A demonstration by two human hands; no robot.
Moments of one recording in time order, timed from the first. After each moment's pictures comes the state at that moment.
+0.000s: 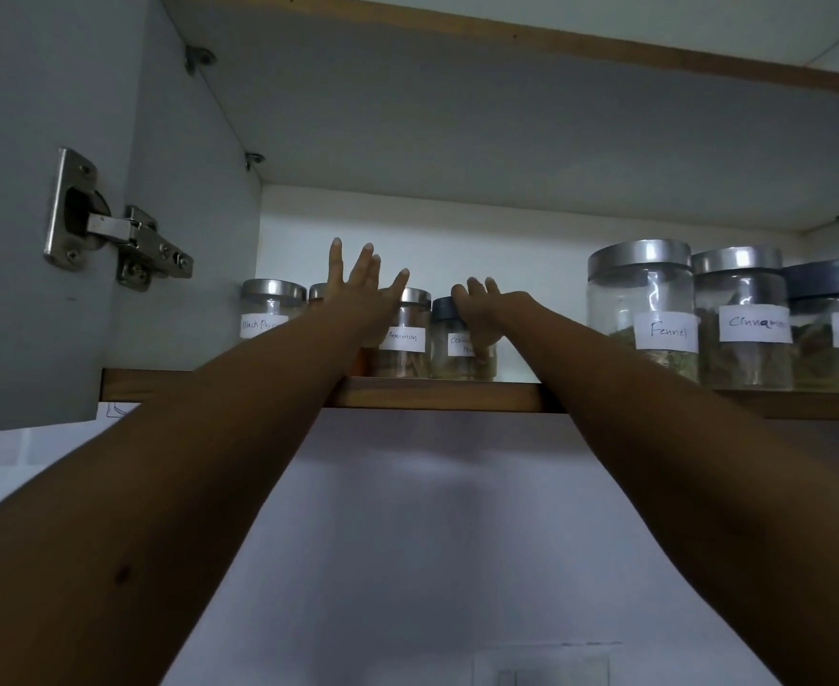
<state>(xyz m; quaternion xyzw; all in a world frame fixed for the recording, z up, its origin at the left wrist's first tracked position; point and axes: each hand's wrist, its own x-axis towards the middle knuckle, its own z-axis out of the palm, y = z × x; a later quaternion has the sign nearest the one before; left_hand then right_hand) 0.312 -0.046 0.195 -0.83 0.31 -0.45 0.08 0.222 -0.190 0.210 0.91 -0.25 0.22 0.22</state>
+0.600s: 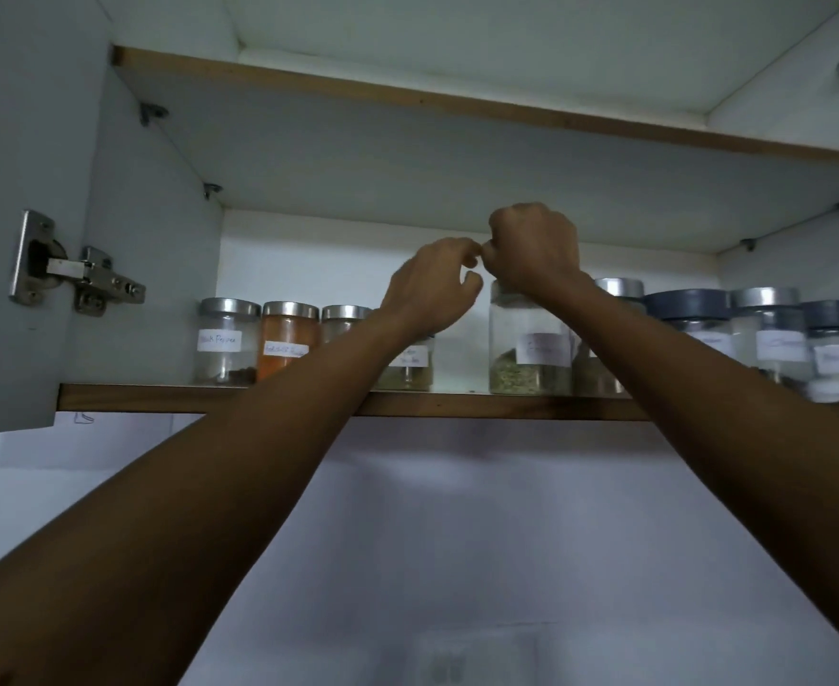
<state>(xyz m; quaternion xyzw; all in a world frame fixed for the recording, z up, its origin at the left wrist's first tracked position) 0.148 -0.080 0.206 -0.62 0.55 -0.43 -0.36 0.066 -0.176 0.245 0.75 -0.17 0.58 0.26</state>
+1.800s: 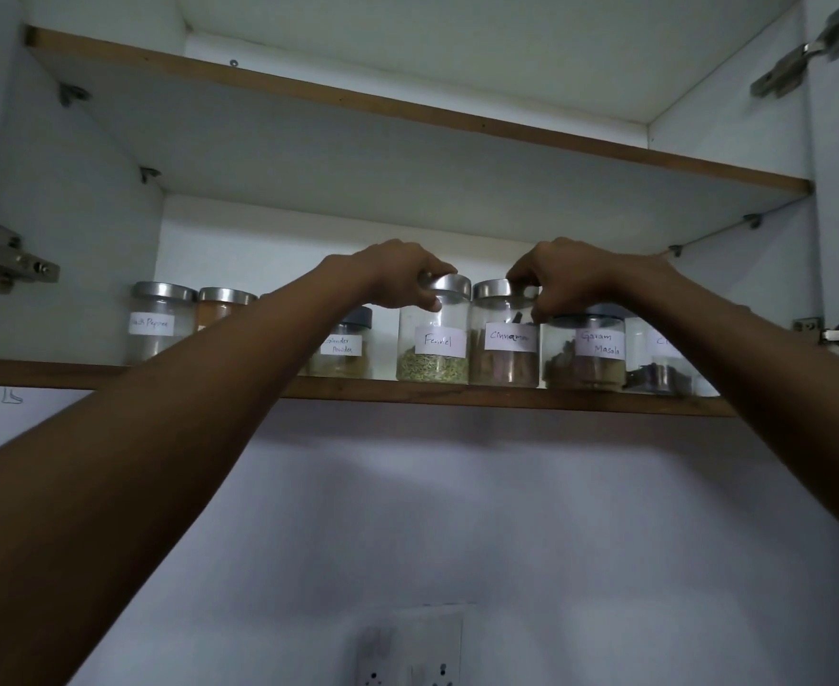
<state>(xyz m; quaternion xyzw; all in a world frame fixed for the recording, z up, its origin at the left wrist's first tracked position) 0.102 -0.101 0.229 -0.74 0.57 -0.33 -0.14 -0.054 -0.237 0.240 0.93 -0.16 0.27 0.20</state>
